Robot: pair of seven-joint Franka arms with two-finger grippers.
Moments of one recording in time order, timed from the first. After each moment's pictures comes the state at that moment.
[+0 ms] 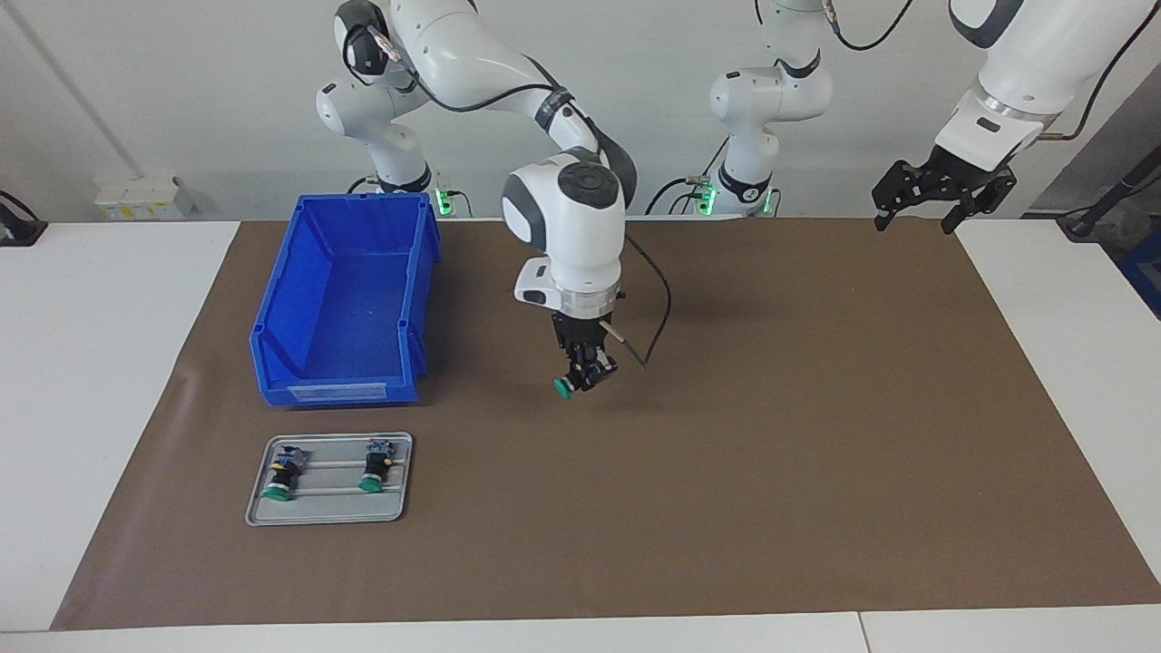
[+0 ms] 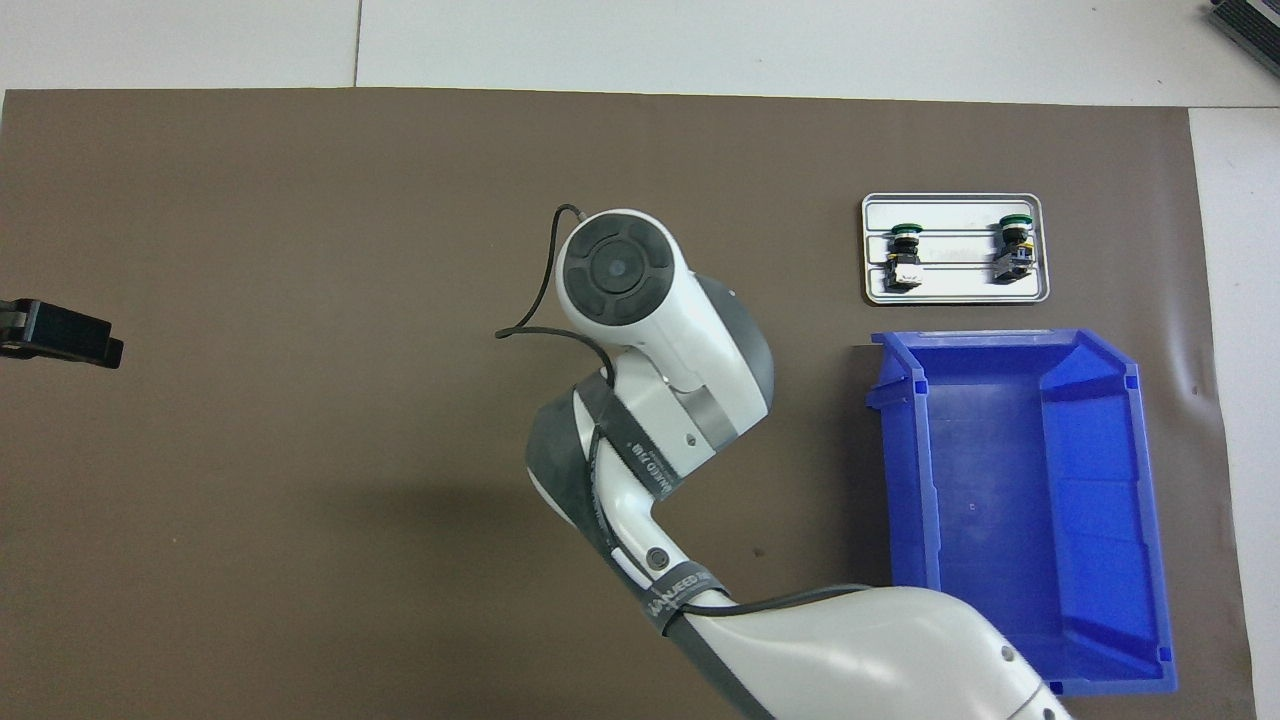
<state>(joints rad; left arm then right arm) 0.00 -0.04 -0.01 -1.56 -0.01 1.48 0.11 0.75 0.58 -0.15 -1.39 -0.04 2.05 1.86</state>
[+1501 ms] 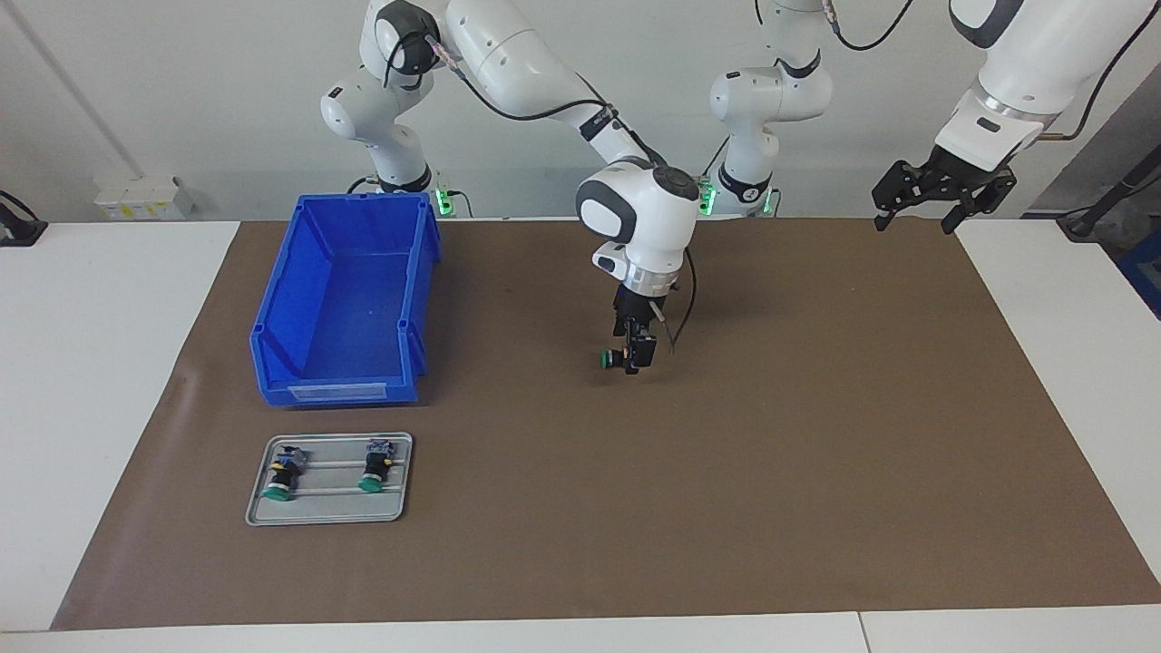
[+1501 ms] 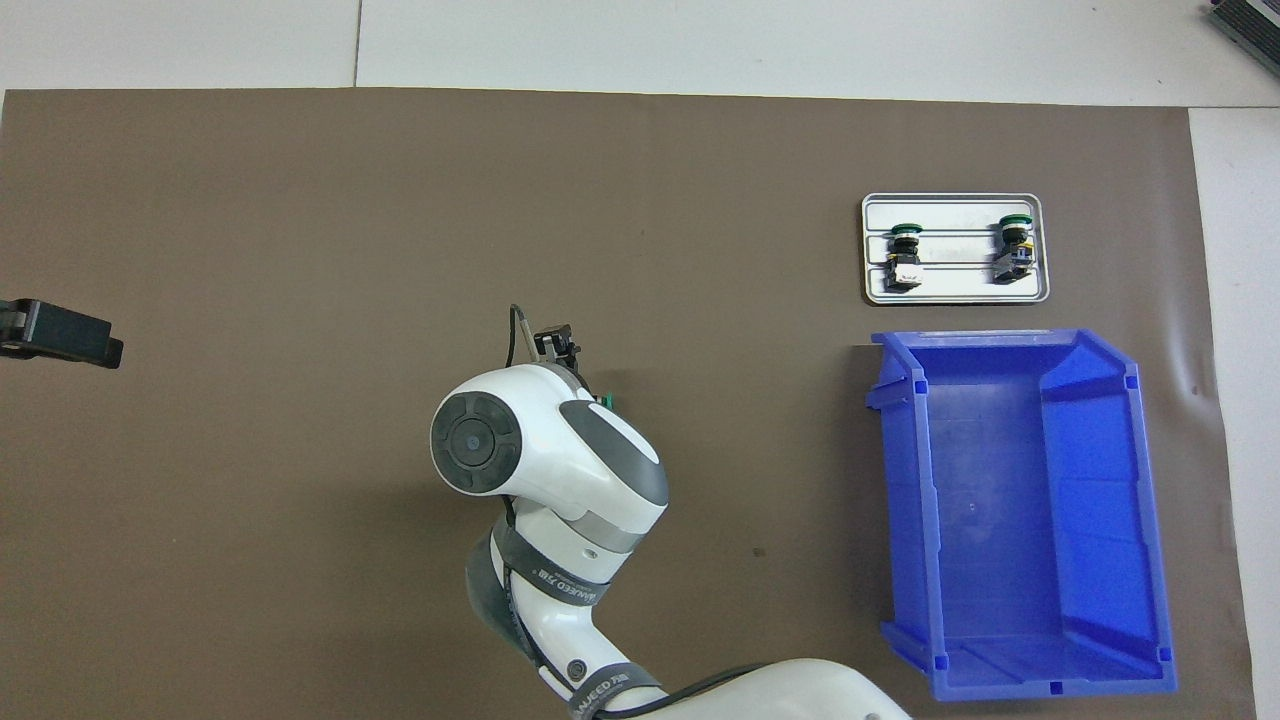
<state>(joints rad) 0.00 -0.04 -0.01 -1.56 -0.01 1.48 0.11 0.89 0.52 -0.16 -1.54 -0.20 2.14 2.24</state>
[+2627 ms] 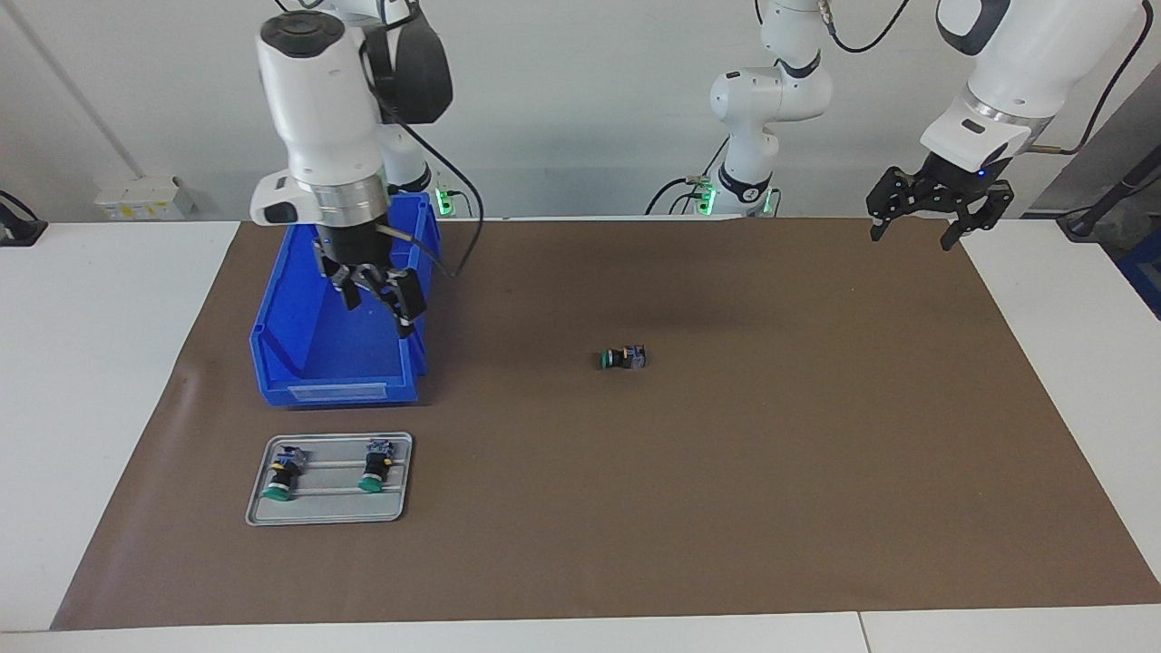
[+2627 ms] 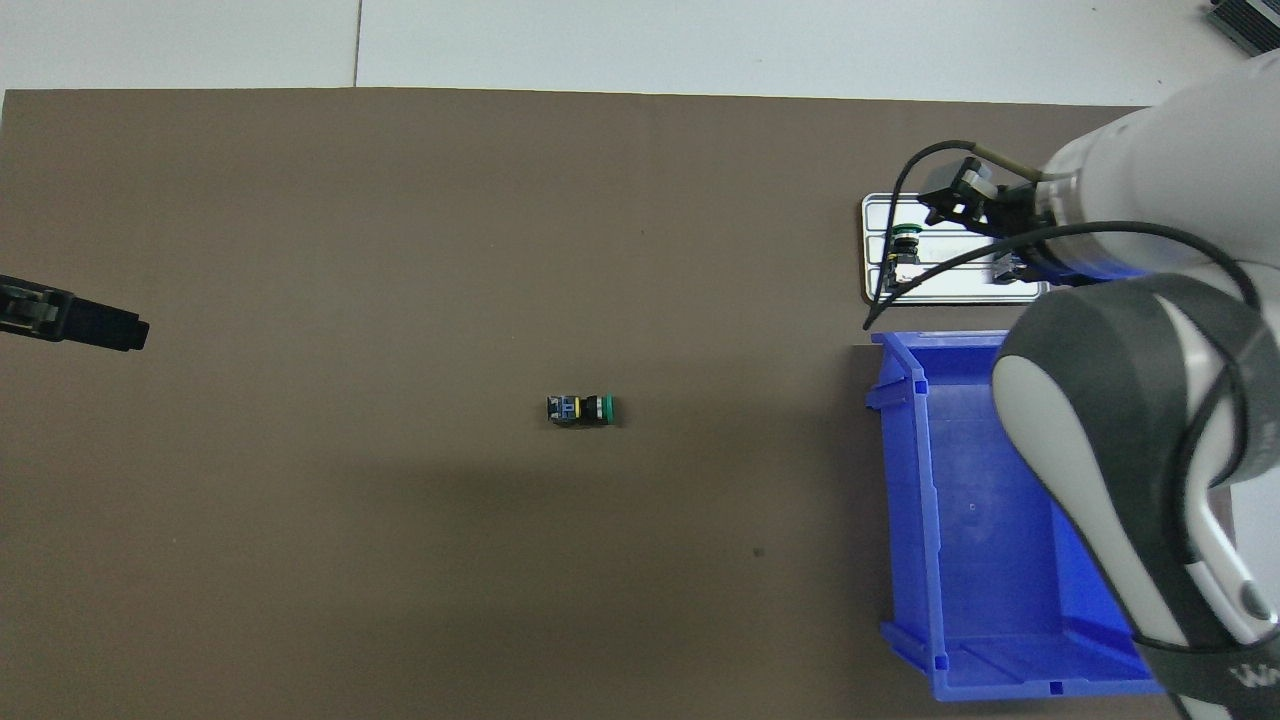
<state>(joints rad) -0.03 -0.04 -0.04 -1.60 -0.01 1.60 0.29 0.31 0.10 -0.17 -1.58 -0.06 1.83 0.62</state>
